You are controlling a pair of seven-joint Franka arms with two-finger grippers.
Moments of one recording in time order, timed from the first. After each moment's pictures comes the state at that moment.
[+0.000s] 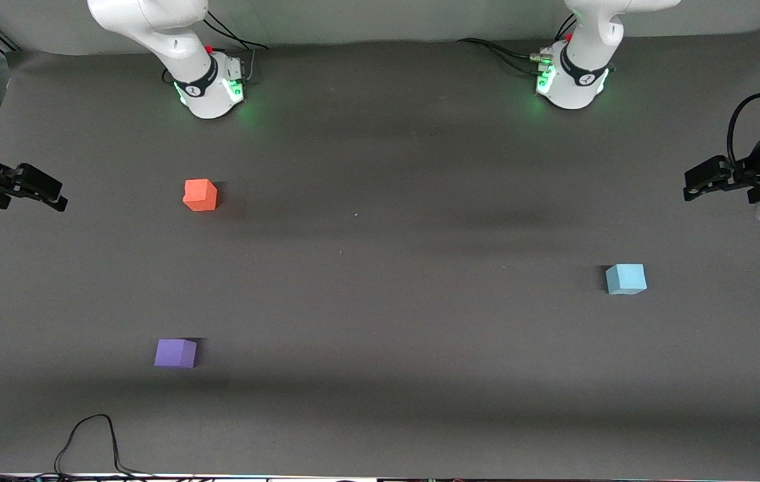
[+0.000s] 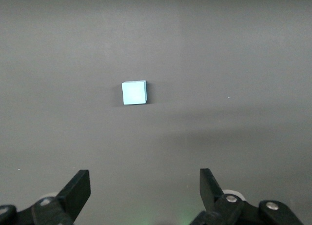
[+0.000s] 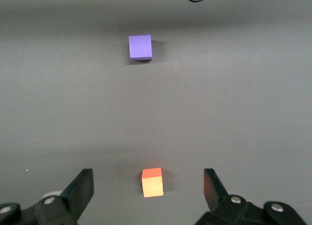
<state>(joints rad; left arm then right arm) -0.01 0.05 -0.02 -1.54 0.01 1.52 0.04 0.09 -0.02 -0.11 -1.62 -0.03 1.62 0.07</state>
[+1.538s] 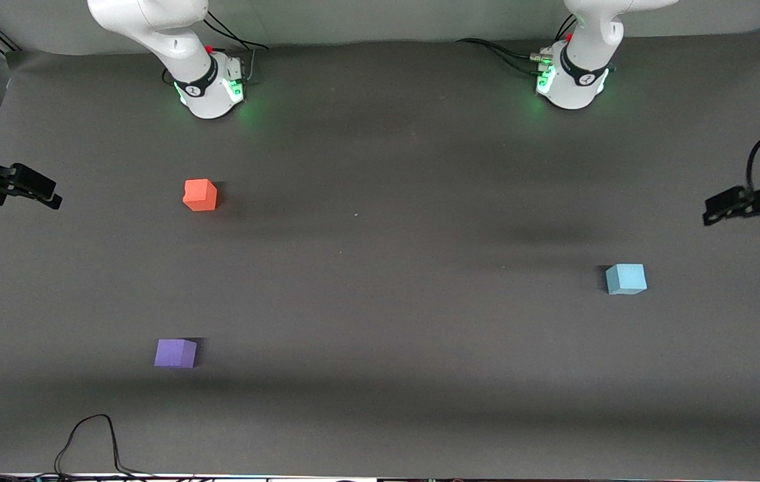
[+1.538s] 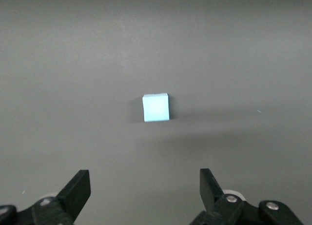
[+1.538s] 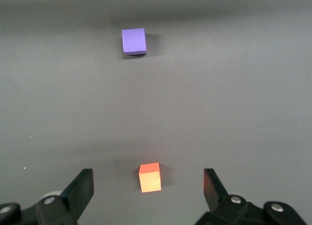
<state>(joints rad) 0.07 0.09 0.00 -1.72 0.01 1.79 0.15 0.09 -0.03 -0.12 -1.63 -0.02 1.61 0.07</state>
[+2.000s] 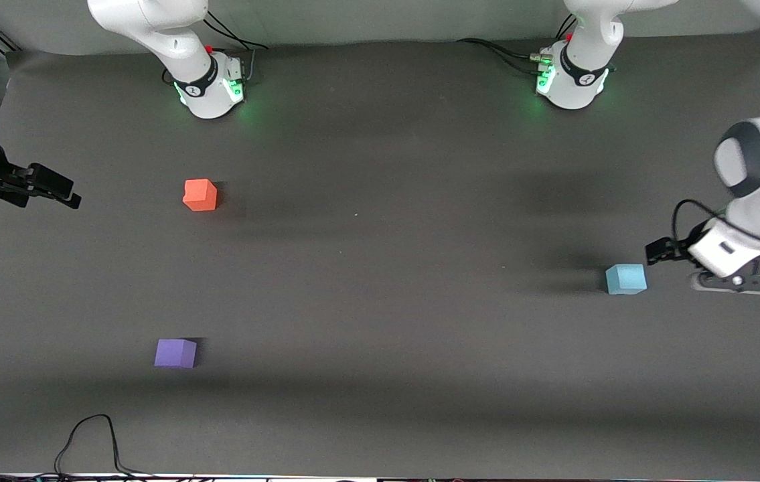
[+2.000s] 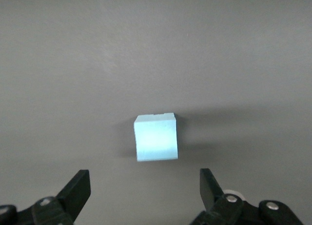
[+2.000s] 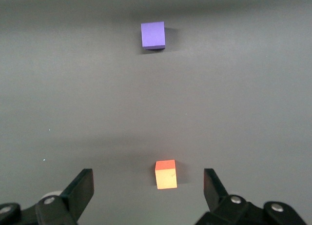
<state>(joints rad) 0.07 0.23 0.00 -2.05 0.01 2.29 0.15 0.10 -0.02 -0.12 -1.65 0.04 1.62 0.07</state>
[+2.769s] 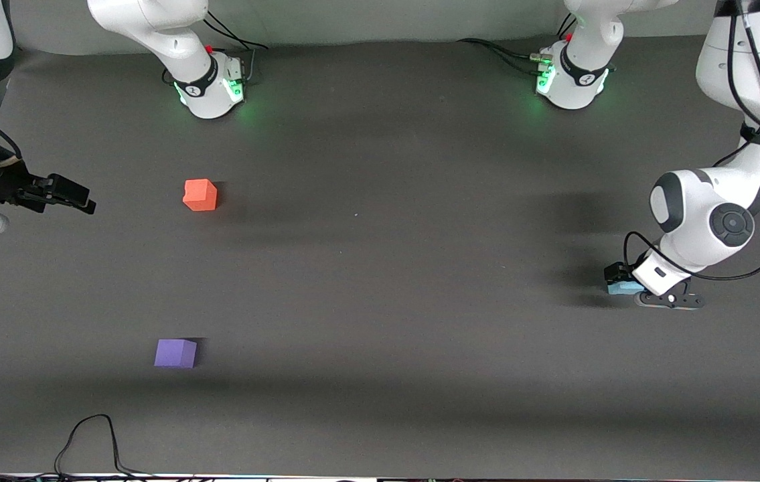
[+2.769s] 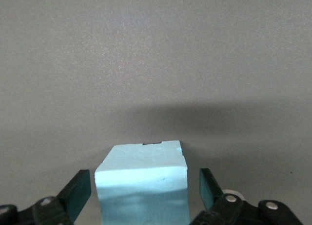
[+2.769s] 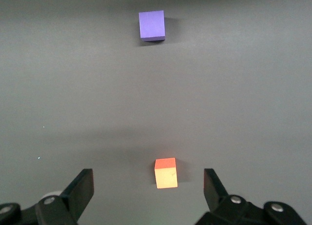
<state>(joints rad) 0.07 0.46 0.00 -2.11 0.01 2.60 0.15 0.10 -0.02 -0.12 -1.71 0.04 1.65 0.07</state>
